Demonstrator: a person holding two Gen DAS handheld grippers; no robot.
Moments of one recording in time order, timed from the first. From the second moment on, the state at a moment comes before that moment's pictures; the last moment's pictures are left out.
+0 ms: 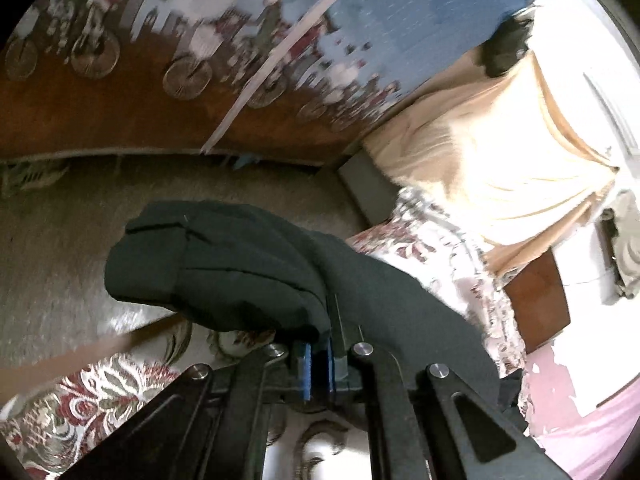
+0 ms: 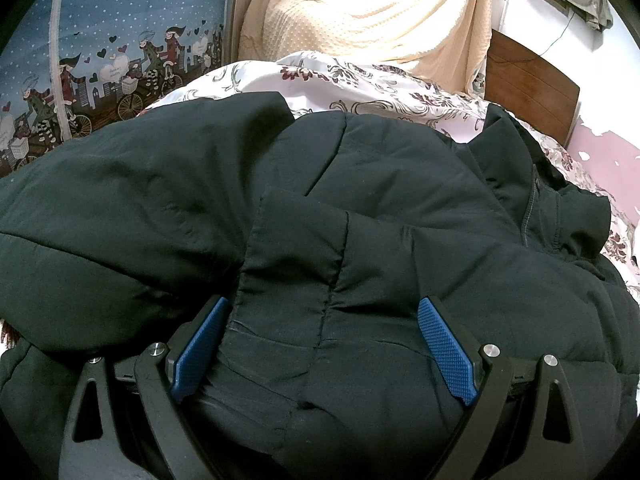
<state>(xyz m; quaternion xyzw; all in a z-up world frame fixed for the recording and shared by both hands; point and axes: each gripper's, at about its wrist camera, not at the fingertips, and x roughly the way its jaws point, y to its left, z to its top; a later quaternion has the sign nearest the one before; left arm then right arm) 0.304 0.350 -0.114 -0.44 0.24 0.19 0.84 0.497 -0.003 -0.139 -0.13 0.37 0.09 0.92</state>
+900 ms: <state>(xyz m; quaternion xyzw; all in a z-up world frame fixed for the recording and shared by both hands) 0.371 0.113 0.082 -0.14 0.20 0.01 0.97 0.440 -0.126 -0.009 -0.12 0.34 0.09 0.93</state>
